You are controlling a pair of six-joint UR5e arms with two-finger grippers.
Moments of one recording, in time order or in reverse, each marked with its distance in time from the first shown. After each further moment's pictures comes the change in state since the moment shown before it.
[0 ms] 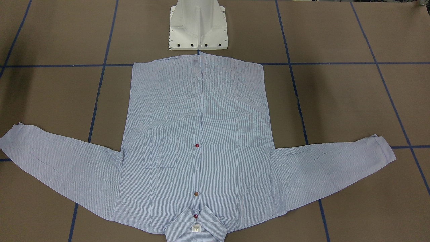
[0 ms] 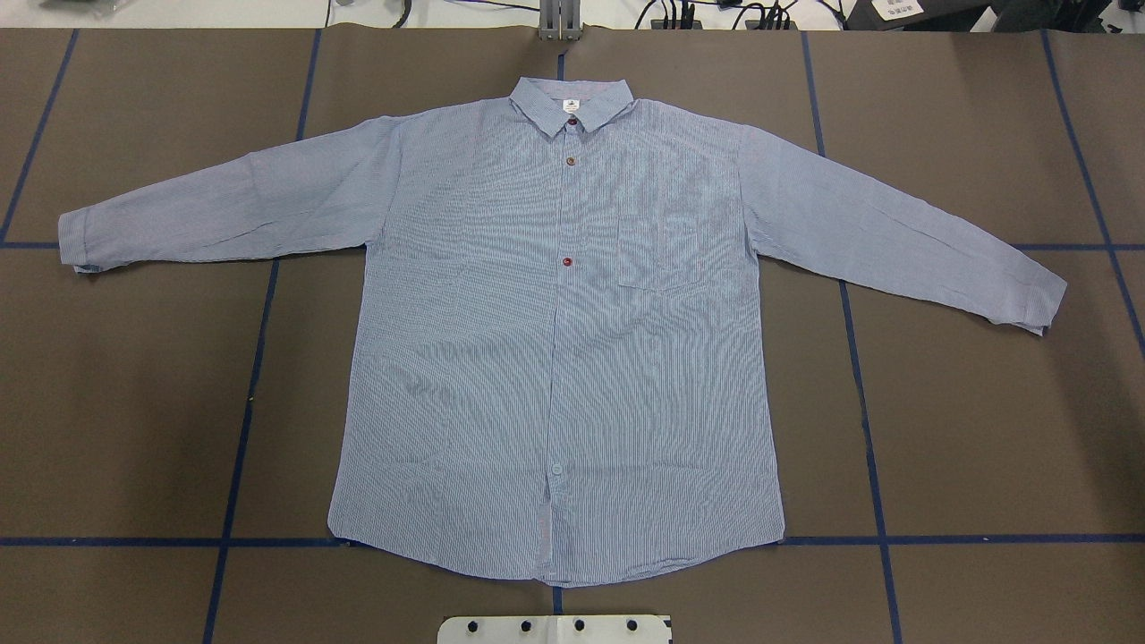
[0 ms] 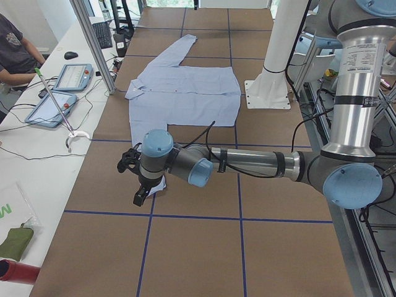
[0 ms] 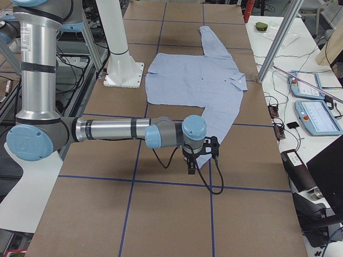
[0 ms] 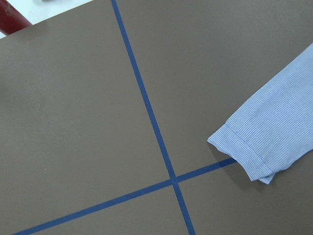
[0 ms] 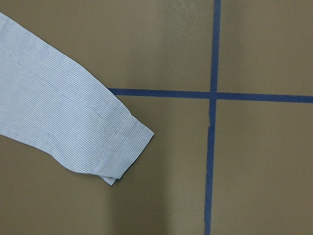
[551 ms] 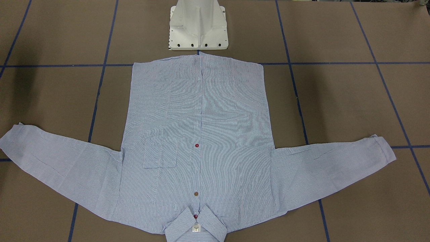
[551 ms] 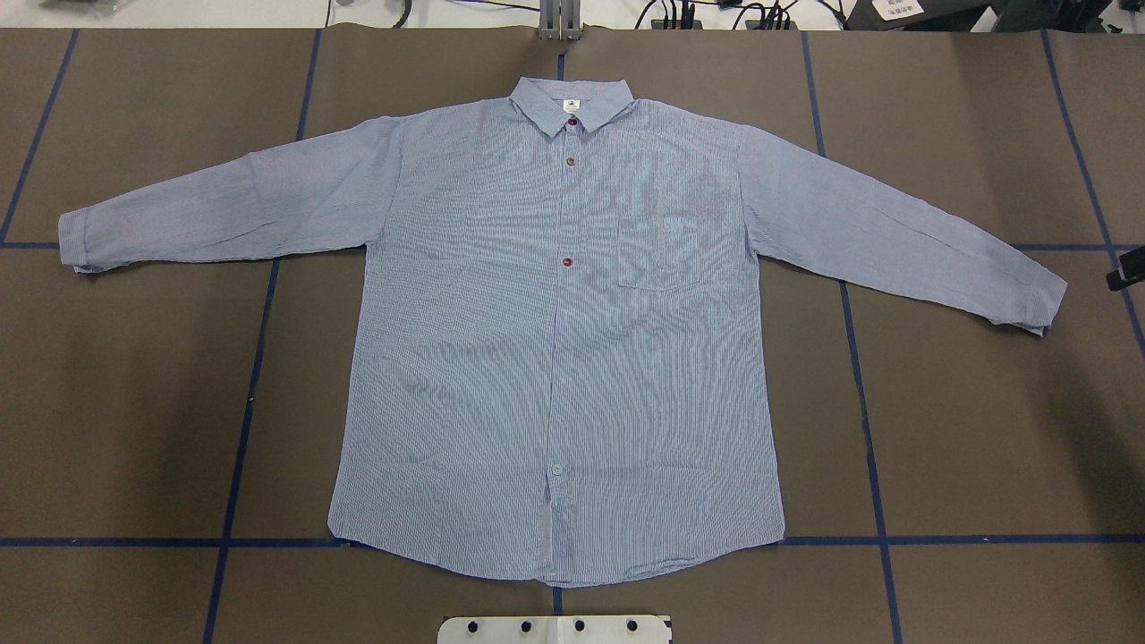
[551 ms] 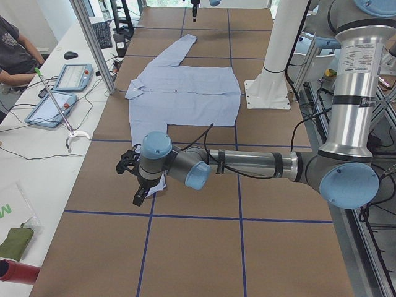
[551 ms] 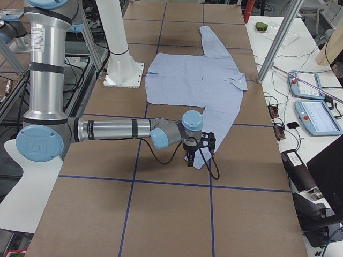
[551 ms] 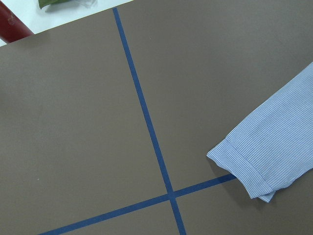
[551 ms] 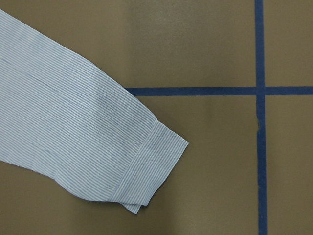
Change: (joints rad) left arm 0.020 -0.008 0.027 -0.030 -0.002 -0.051; right arm -0.186 -0.011 -0.057 0.252 -0.093 0.312
